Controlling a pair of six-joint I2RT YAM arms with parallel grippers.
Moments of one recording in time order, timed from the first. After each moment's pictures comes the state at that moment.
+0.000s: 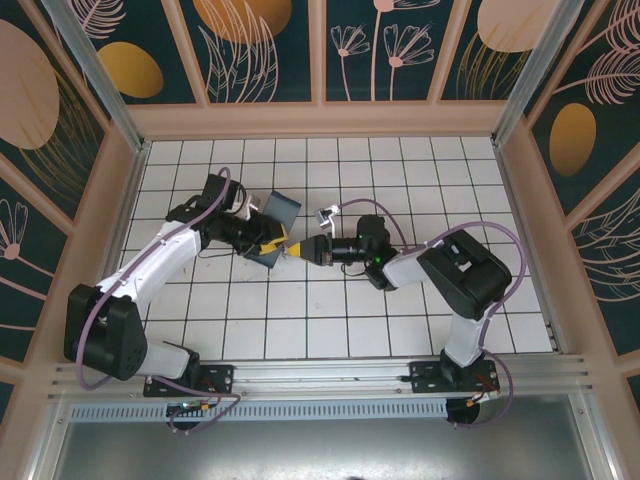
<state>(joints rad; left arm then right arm) -0.34 1.41 1.04 -0.64 0.68 -0.86 0.70 1.82 0.69 1.10 -0.87 1.15</state>
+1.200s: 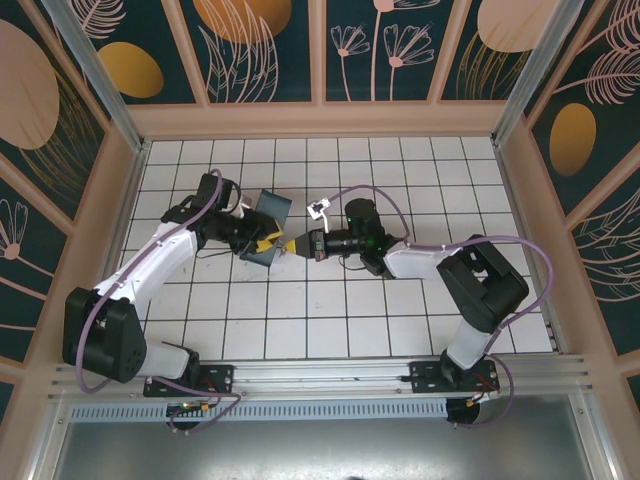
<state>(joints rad) -0.31 1.39 1.03 -0.62 0.65 -1.00 0.71 1.71 0.82 0.59 -0.81 0.72</state>
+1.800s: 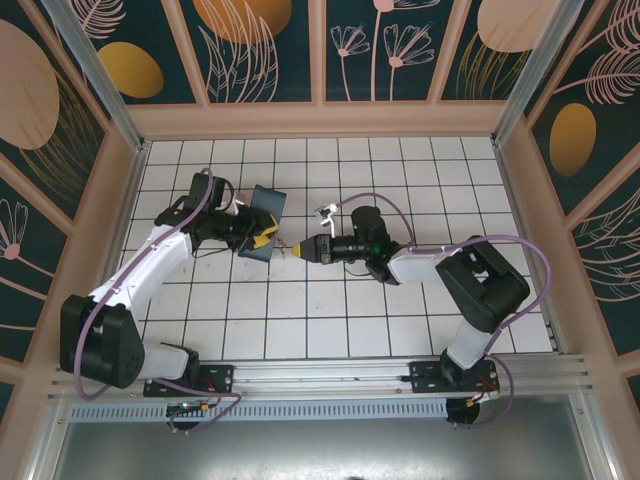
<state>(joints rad) -0.28 1.36 1.02 -0.58 0.67 -1.04 0.70 1.70 0.73 0.70 -0.79 0.84</state>
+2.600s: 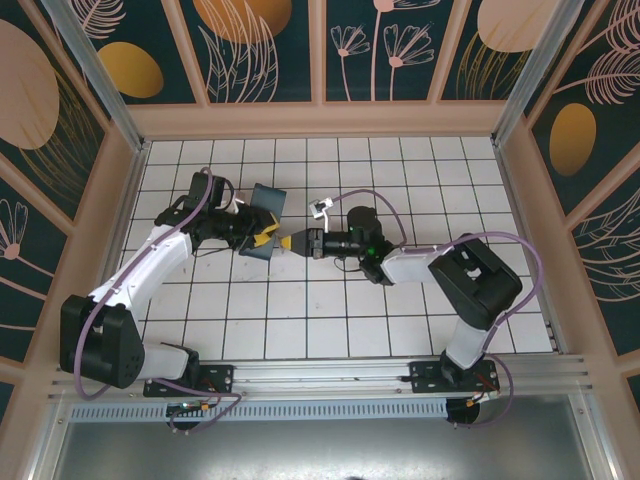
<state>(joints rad) -0.28 1.36 1.02 -0.56 0.67 -1.06 0.75 1.75 0.78 0.85 -0.73 0.92</state>
